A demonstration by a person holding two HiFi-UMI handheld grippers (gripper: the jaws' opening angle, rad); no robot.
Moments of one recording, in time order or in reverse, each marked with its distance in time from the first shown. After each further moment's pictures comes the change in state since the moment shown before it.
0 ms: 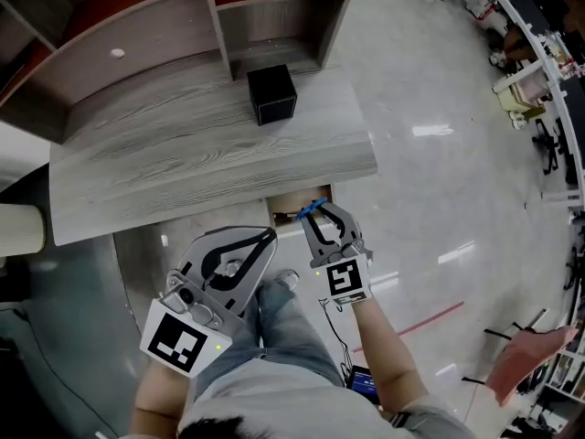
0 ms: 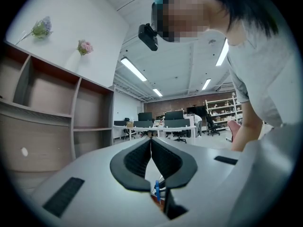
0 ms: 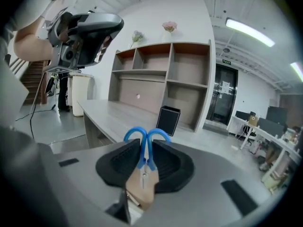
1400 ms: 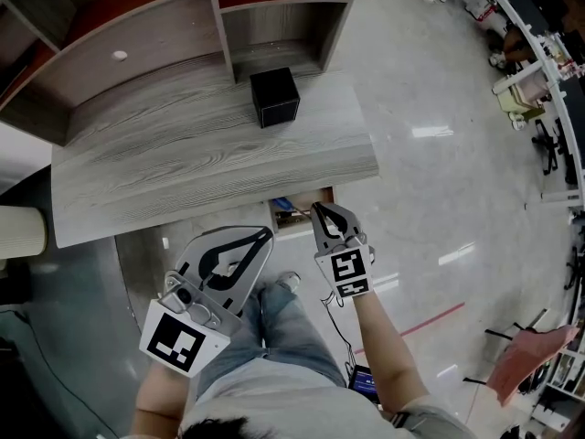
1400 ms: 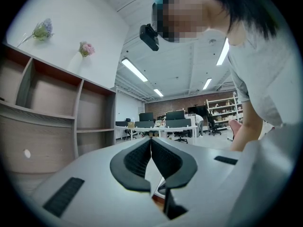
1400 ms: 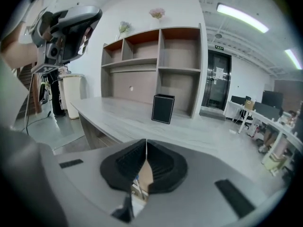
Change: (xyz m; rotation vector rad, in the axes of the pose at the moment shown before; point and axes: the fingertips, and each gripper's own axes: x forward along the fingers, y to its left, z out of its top) left arm -0.009 0.010 0.000 0.008 0.002 0.014; right arm 0.011 -0.009 -0.025 0.126 0.110 -0.020
